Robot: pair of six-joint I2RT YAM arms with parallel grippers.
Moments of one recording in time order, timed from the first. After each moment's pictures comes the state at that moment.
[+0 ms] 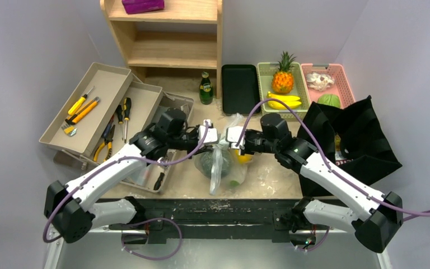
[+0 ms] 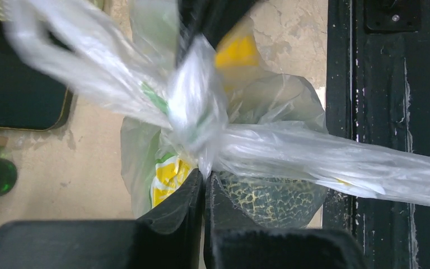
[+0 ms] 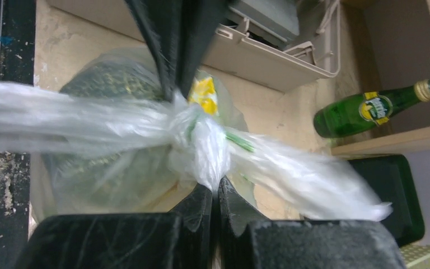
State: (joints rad) left arm -0.70 1.21 0.99 -0.42 0.57 0.53; right arm 0.73 1.08 0.89 -0.30 -0.42 -0.70
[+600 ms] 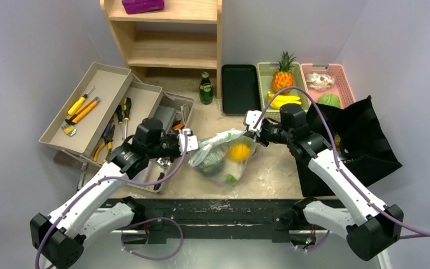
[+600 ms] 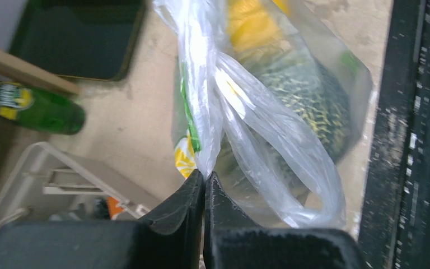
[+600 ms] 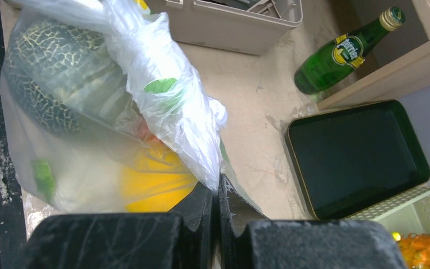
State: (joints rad) left arm -0.57 0.93 0.80 -0.46 0.52 0.64; right arm 0.46 1.03 0.92 -0.40 -0.58 -0.67
